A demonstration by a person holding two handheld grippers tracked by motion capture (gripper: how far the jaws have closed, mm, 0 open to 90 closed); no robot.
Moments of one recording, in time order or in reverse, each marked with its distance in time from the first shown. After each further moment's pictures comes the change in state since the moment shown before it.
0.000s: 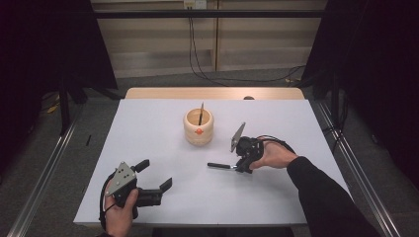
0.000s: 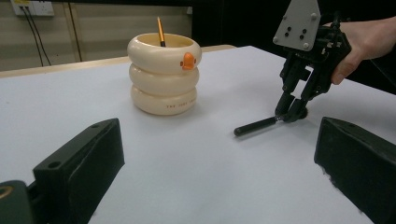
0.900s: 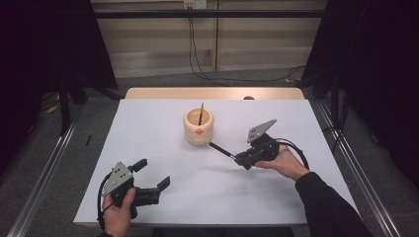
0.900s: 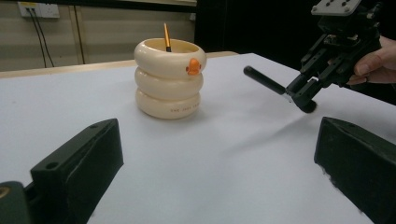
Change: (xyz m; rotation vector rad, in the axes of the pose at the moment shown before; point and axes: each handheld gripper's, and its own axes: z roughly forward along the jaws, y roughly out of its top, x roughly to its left) left arm 0.003 0.000 -0.003 -0.027 0.010 -0.025; right arm 0.015 -0.032 -0.029 -0.438 -0.072 0.137
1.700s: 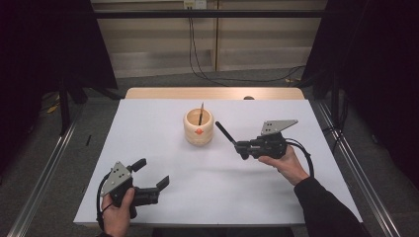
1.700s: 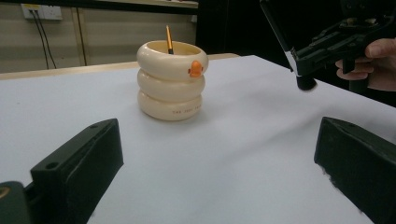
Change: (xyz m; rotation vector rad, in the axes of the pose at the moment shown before) left arm 0.001 0.001 -0.001 -0.006 0.003 -0.002; right arm 0.003 -0.006 -0.022 -0.351 -0.070 0.054
